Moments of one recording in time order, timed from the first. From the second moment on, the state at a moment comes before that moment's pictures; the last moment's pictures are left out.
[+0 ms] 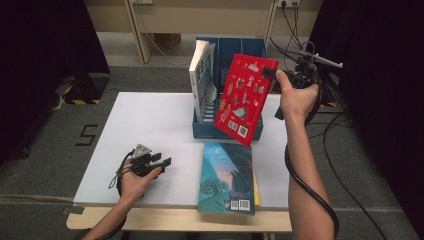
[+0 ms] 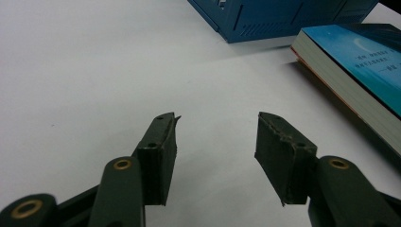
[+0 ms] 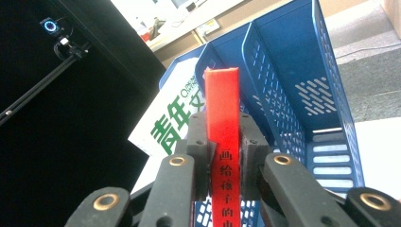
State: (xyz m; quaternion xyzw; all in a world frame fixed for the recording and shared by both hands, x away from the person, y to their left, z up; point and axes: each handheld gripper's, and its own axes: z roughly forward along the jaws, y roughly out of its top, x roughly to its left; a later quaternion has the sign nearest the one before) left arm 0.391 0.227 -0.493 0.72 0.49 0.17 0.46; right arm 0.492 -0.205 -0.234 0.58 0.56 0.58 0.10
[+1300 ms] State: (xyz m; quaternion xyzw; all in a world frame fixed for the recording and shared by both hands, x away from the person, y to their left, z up) left arm 0.391 0.228 -0.493 0.72 0.49 0.17 0.46; right arm 0.504 -0.203 -0.228 0.58 0.56 0.58 0.13
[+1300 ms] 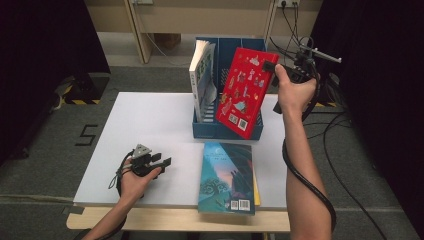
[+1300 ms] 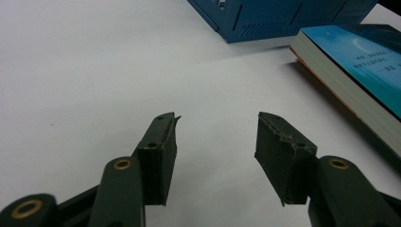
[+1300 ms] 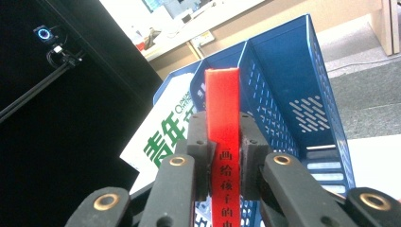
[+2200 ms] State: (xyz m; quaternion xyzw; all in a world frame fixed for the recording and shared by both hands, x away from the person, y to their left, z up) left arm 0.391 0.228 -0.492 0.72 0.49 0.17 0.46; right arm 0.515 -0.192 -0.227 0.57 0.55 0.58 0.16
